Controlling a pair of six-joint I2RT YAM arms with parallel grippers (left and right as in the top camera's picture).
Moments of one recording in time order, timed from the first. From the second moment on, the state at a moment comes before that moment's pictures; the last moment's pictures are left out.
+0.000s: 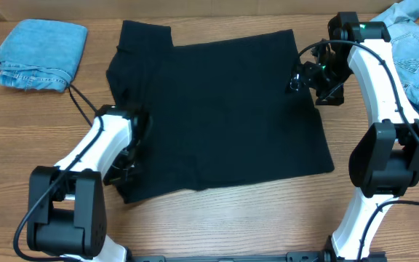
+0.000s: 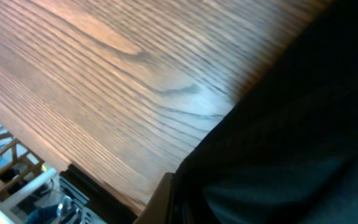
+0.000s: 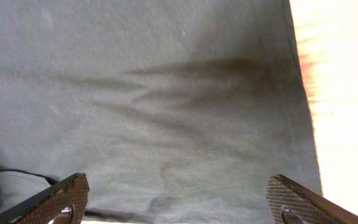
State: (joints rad) left arm -0.12 1.75 1.05 -1.23 -0.34 -0.65; right arm -0.01 2.12 1.94 -1.40 -0.29 0.20
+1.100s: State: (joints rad) left arm -0.03 1.75 1.40 -1.14 -0.09 -0.48; right arm 0.00 2.12 1.94 -1.19 -0.34 0.18
